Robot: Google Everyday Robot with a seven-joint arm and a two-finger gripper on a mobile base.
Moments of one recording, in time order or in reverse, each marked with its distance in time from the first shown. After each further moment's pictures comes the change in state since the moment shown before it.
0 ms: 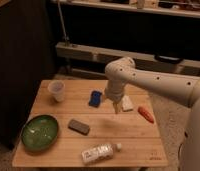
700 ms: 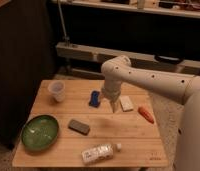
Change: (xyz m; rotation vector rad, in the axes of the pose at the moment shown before) arm -0.004 -0.011 0.001 -0.001 -0.007 -0.057
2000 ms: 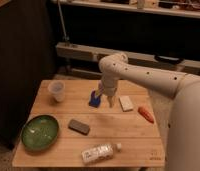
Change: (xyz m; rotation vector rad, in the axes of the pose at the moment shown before) arm 0.009 -0.036 0.002 0.026 -0.009 -0.073
